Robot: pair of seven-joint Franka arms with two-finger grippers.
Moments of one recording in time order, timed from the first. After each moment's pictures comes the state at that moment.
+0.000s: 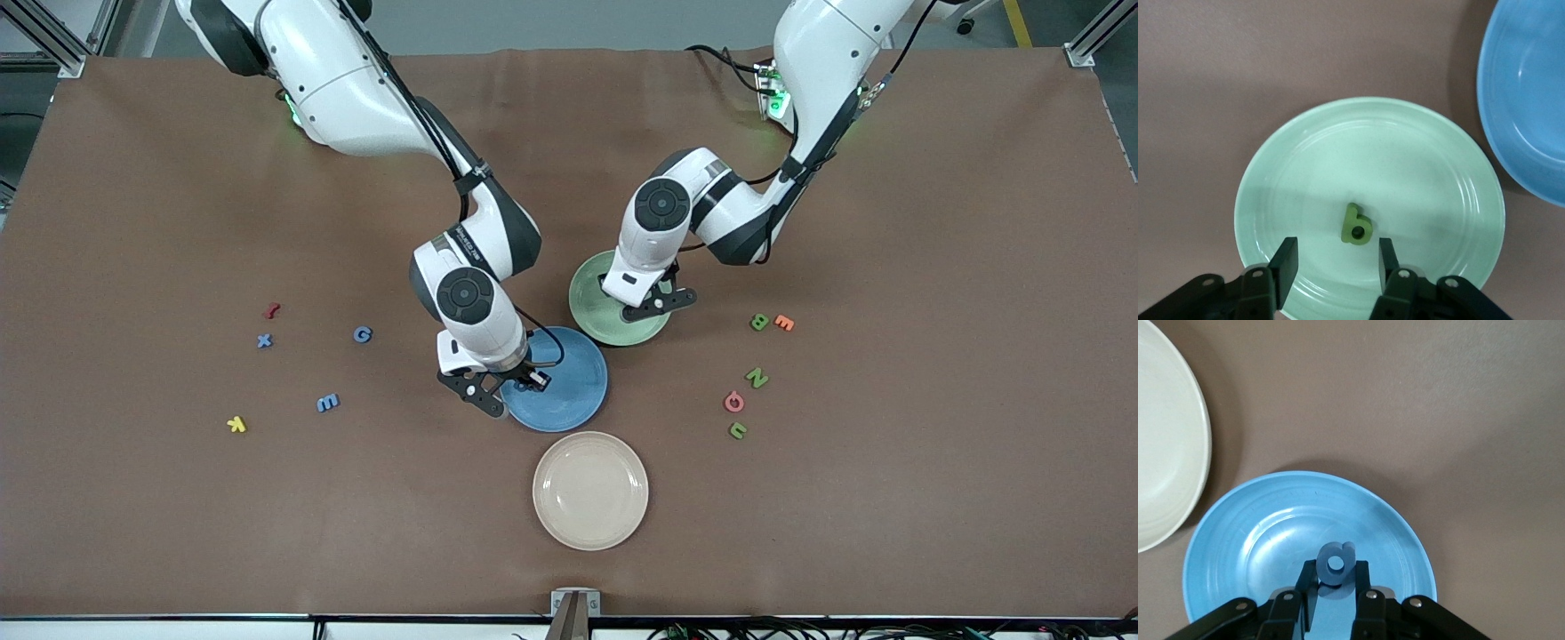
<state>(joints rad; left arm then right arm) -0.37 0.51 -0.39 -1.94 0.15 2.36 -1.10 0.64 0.81 -0.04 -1.39 0.11 2.30 1.14</state>
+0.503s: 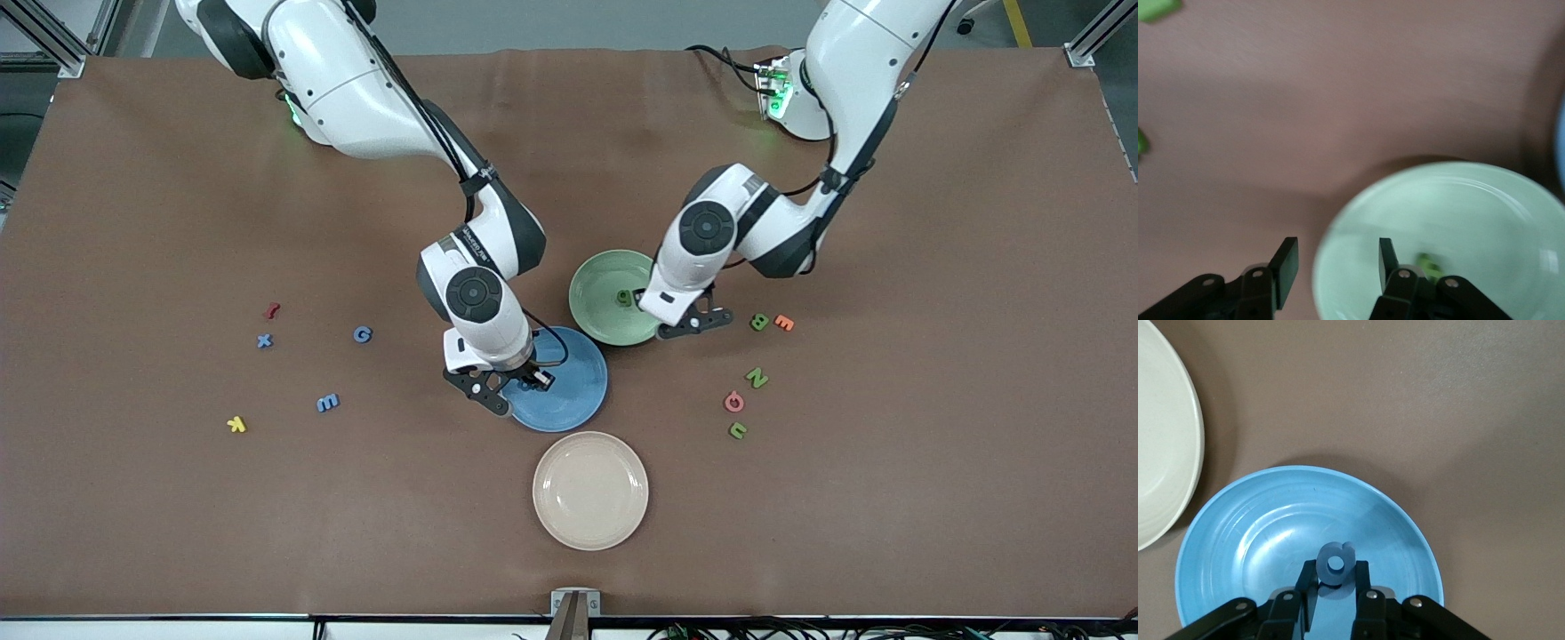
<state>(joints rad) -0.23 0.47 -0.39 -2.01 0.16 2.36 -0.91 0.65 0.82 -0.04 -1.38 0.10 2.31 1.16</state>
